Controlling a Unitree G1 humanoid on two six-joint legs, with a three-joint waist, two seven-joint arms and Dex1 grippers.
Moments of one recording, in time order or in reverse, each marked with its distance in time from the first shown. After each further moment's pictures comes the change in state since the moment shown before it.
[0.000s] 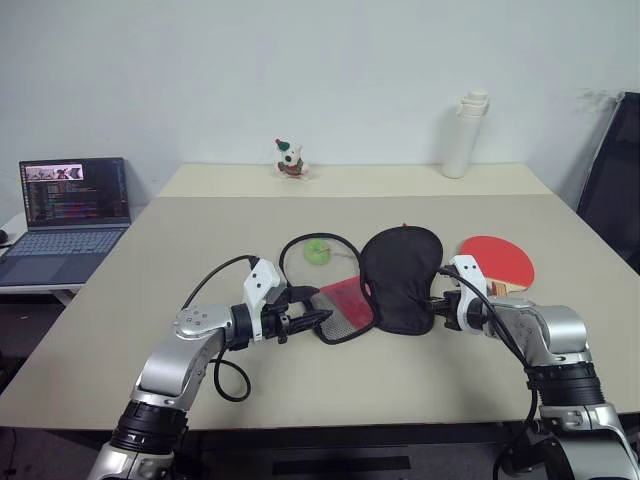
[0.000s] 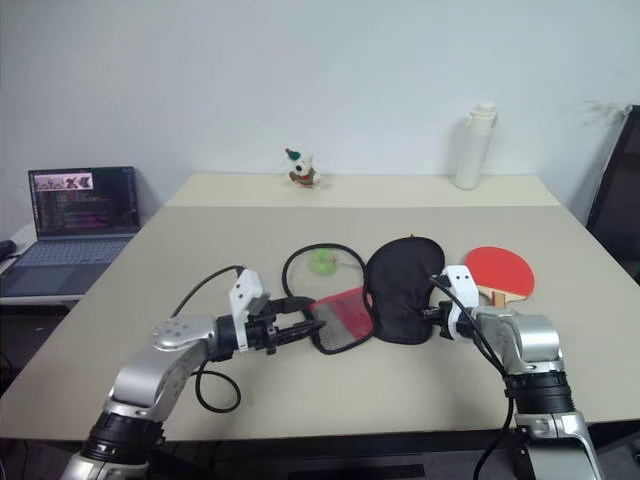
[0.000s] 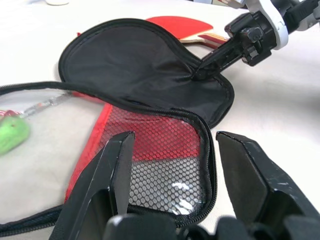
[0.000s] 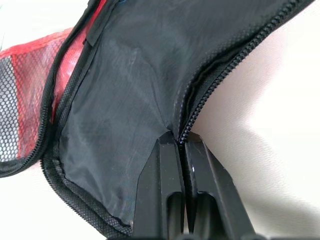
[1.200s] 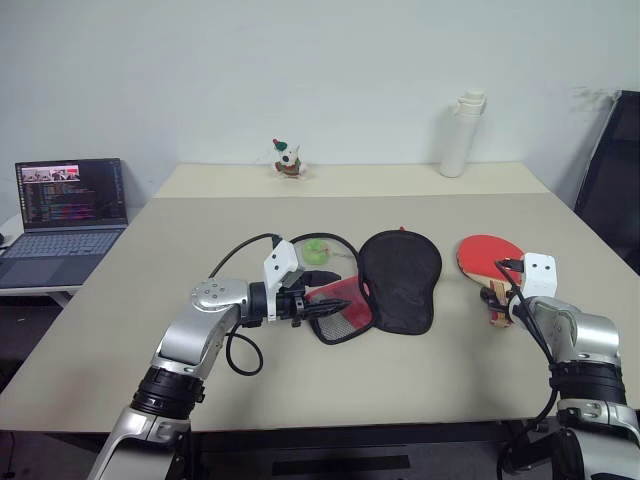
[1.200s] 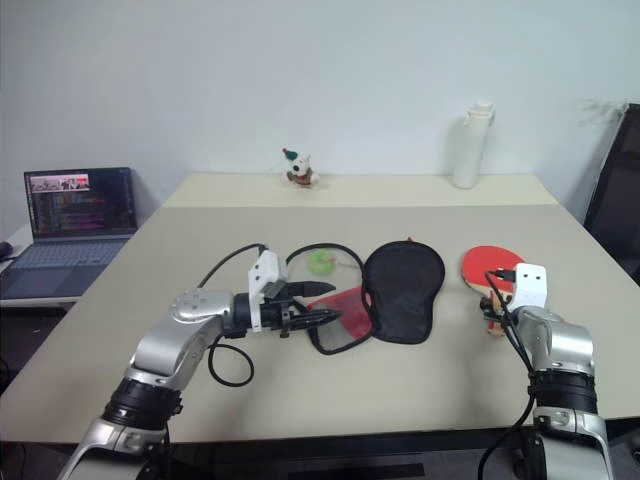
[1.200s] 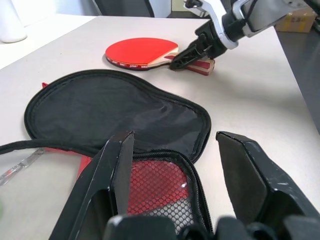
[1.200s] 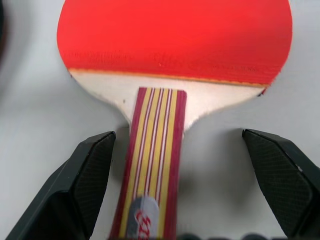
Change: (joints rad) left arm -0.170 -0.015 -0.065 0.089 0.014 -0.051 -0.115; right arm -0.017 -0.015 -0.247 0.221 -0.139 -0.207 -0.353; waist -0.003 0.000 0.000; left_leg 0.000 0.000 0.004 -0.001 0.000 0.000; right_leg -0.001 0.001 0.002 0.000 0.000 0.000
